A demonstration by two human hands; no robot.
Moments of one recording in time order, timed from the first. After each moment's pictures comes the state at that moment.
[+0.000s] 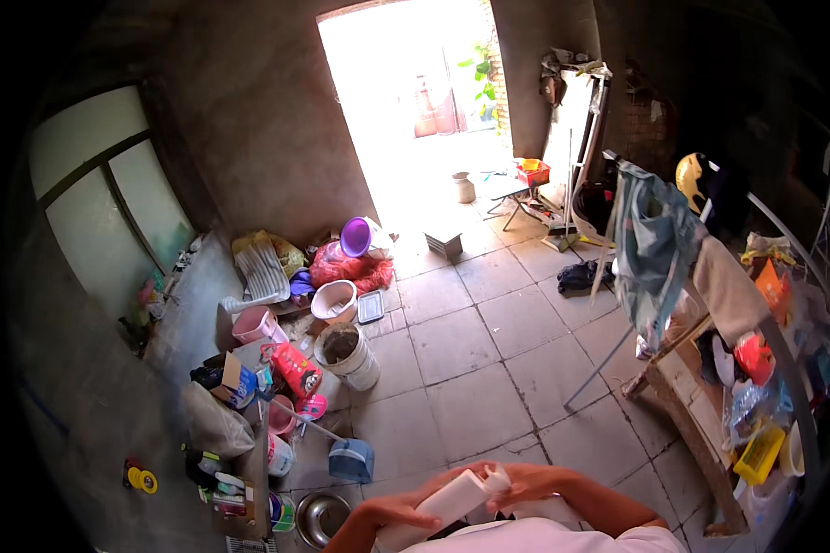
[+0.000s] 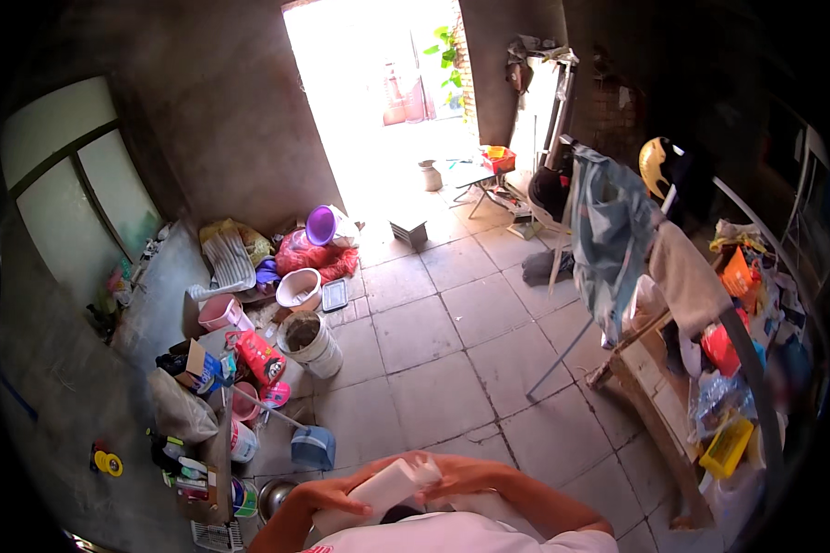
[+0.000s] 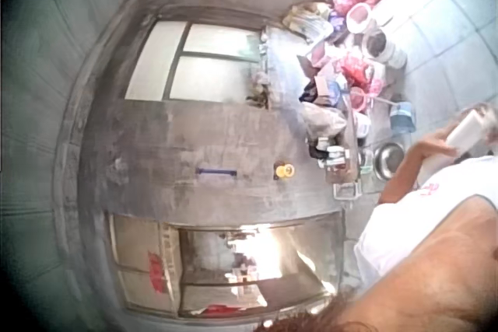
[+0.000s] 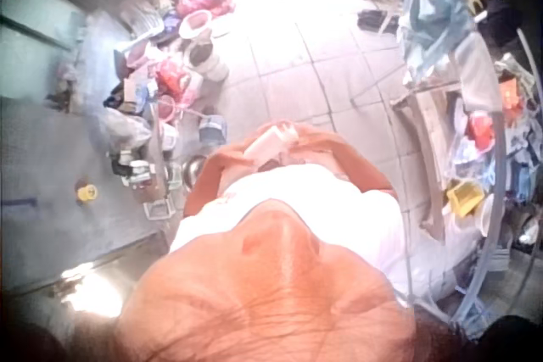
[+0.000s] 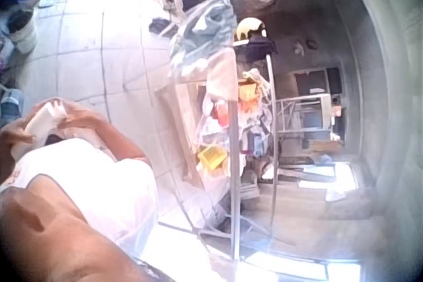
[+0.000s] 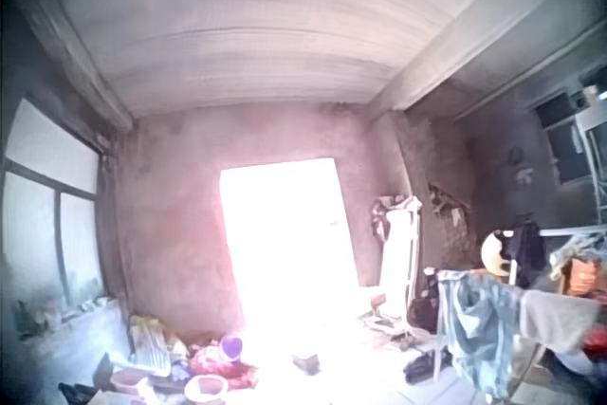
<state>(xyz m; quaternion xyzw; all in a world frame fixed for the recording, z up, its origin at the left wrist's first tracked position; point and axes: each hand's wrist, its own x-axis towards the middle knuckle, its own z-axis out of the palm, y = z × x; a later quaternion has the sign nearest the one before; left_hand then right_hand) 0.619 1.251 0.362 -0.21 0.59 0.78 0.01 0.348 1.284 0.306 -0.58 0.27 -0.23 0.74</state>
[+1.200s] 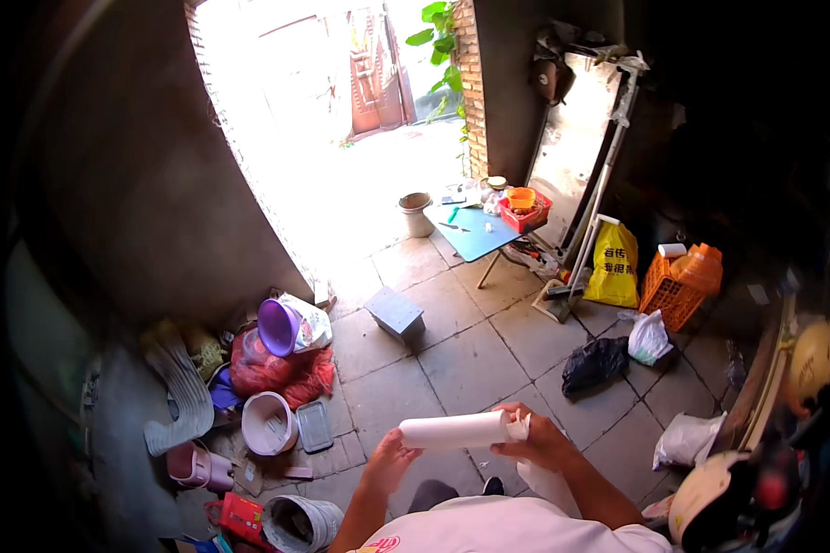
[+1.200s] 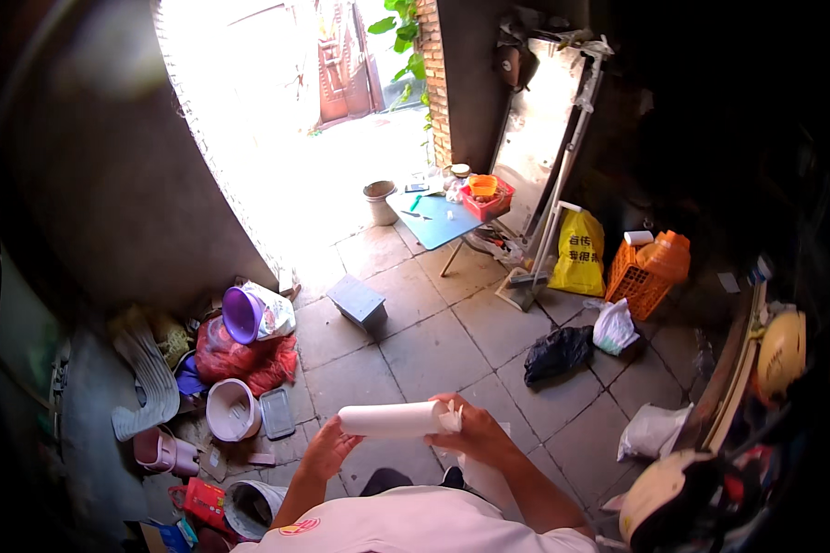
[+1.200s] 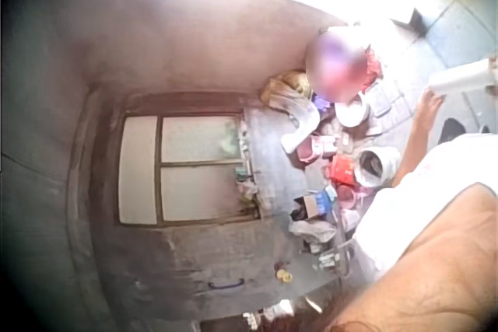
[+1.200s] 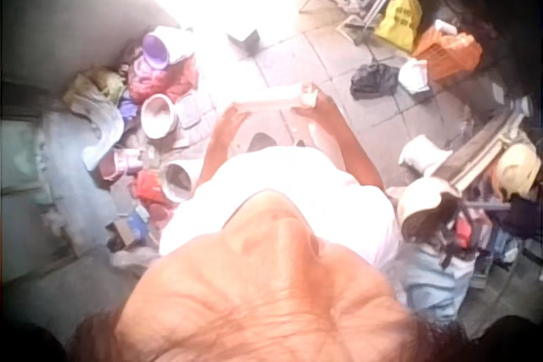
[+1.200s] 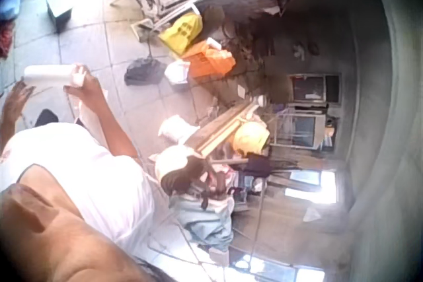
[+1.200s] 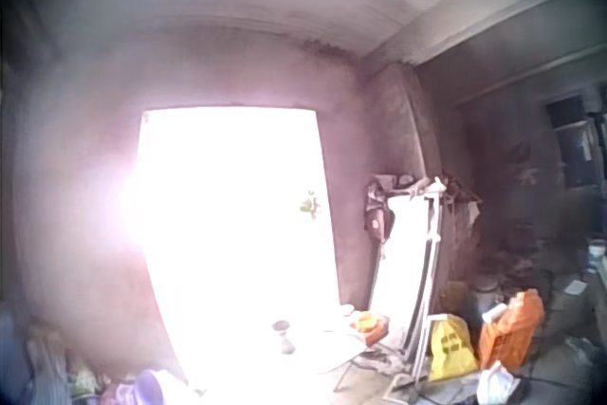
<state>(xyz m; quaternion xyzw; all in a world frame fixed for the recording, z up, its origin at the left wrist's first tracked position) 0.328 0.245 0.215 -0.37 0.32 0.80 -0.36 0.034 0.347 0.326 -0.53 0.64 -0.35 0.44</state>
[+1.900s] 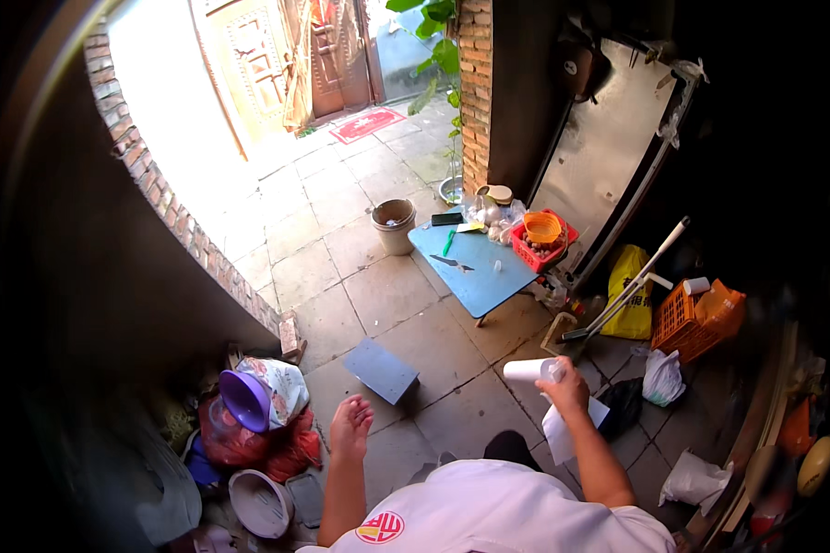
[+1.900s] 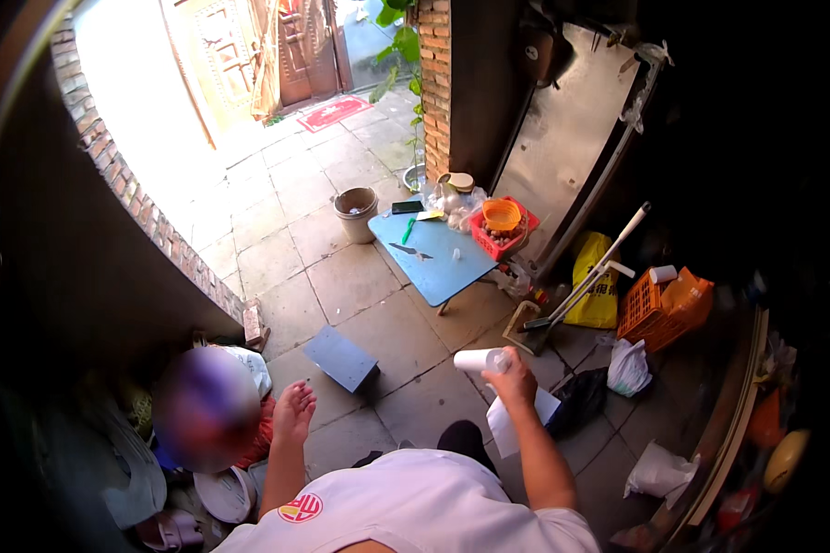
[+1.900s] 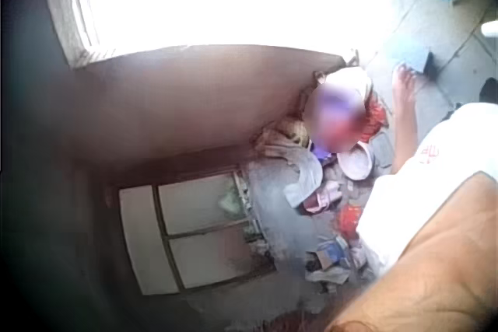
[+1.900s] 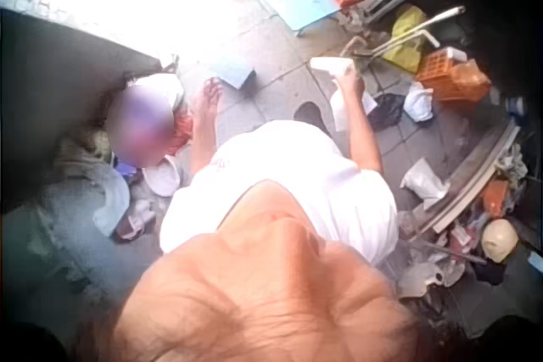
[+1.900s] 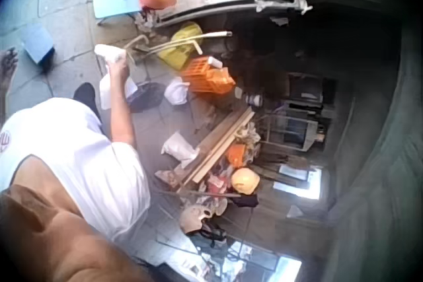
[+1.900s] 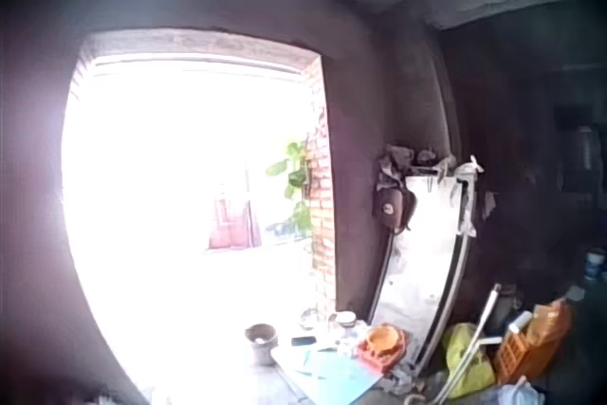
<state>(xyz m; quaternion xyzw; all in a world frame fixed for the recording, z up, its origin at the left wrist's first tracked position) 0.235 -0.329 0.174 -0.47 0.21 0.73 -0.44 -0.175 -0.168 0.182 -0.33 0.89 -0.29 0.13</state>
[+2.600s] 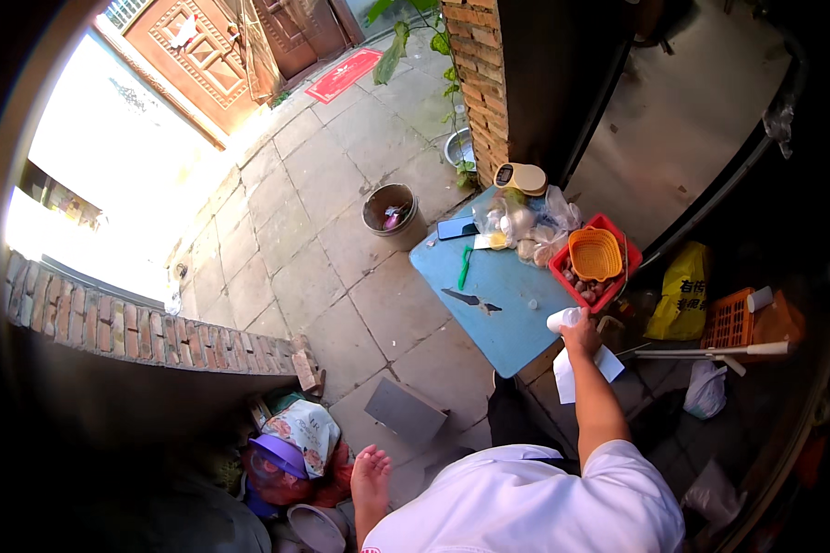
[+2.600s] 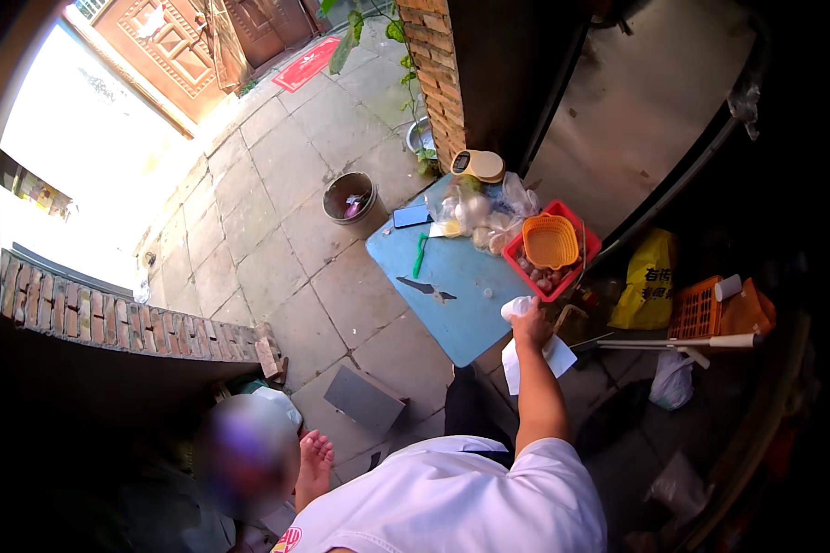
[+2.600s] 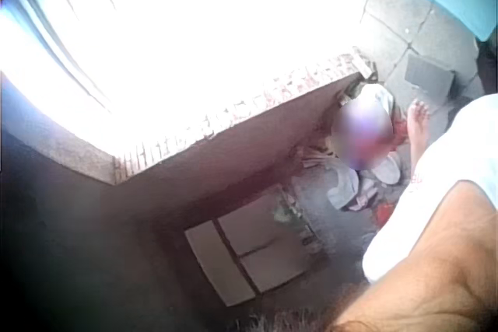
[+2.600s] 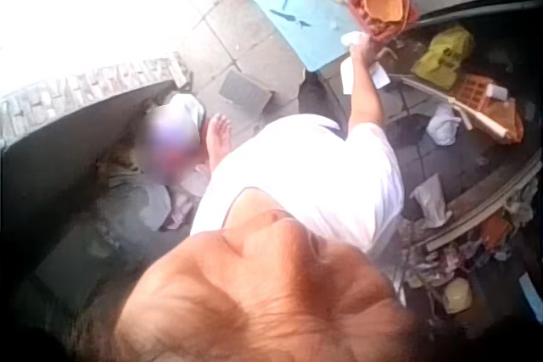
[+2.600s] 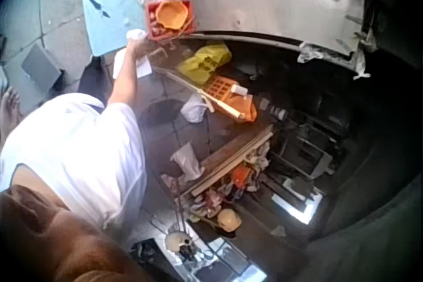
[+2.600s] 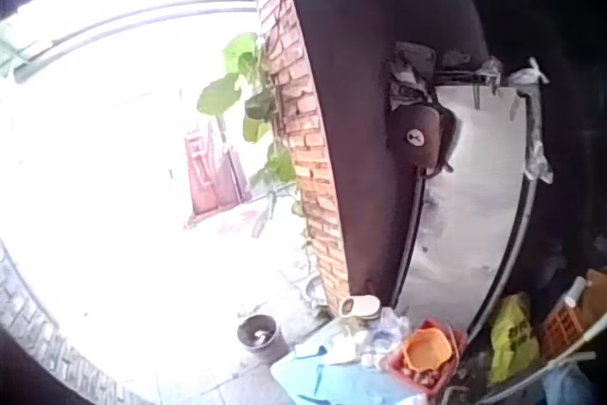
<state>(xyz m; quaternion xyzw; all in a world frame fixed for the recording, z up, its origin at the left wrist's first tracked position) 0.055 -0.595 0.165 -0.59 0.15 0.67 -0.41 -0.459 -0.617 0.026 -0.15 0.96 -0.12 0.18</state>
